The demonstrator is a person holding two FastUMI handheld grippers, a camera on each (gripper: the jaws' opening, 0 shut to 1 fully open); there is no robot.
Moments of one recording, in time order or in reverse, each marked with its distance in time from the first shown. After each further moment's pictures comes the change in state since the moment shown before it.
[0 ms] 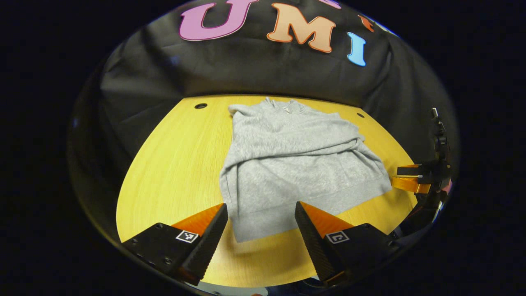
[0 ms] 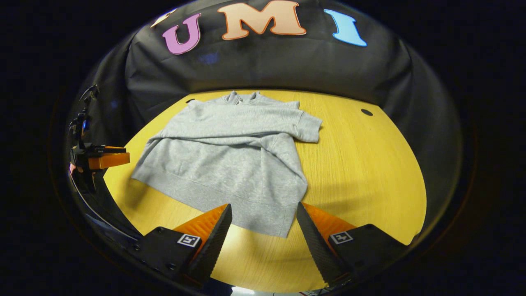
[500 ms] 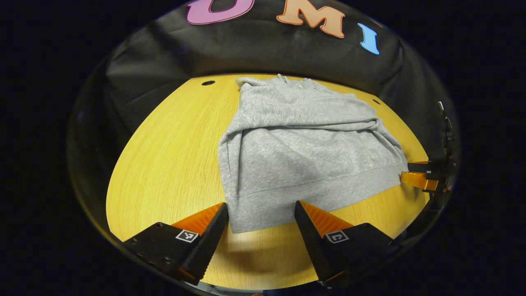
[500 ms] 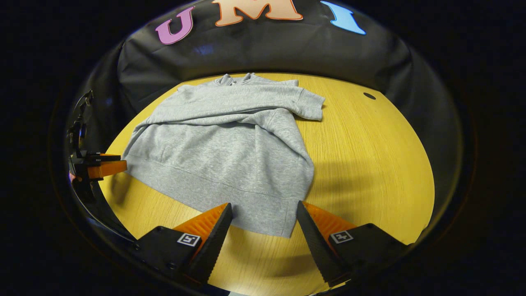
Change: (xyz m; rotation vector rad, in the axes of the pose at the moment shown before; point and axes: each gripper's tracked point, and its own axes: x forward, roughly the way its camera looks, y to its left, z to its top) left arm 0.031 0.010 -0.045 -0.034 0.096 0.076; right arm 0.028 -0.002 -0.025 0.024 0.064 -0.018
